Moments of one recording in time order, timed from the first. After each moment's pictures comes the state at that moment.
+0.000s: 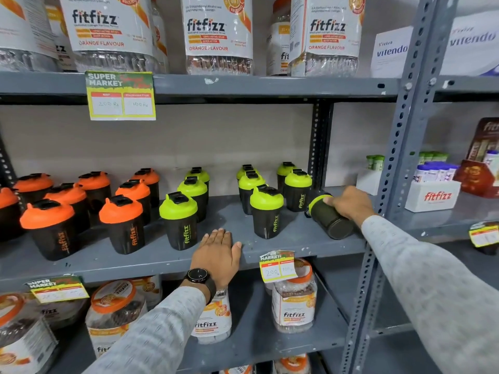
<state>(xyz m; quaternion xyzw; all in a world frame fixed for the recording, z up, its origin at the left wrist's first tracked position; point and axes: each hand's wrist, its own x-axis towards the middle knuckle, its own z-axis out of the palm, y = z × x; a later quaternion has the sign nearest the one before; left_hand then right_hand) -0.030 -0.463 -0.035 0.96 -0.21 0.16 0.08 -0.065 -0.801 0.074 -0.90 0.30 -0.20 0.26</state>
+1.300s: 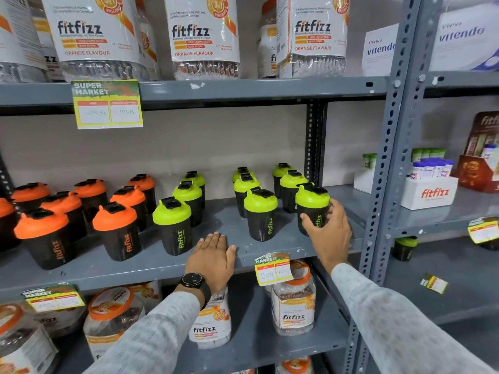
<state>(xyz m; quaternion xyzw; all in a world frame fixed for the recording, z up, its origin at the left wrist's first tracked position) -0.027 -0.464 -0.038 0.96 -0.21 0.17 0.09 -0.089 -0.739 -0.012 -0.77 0.17 -0.48 0.38</state>
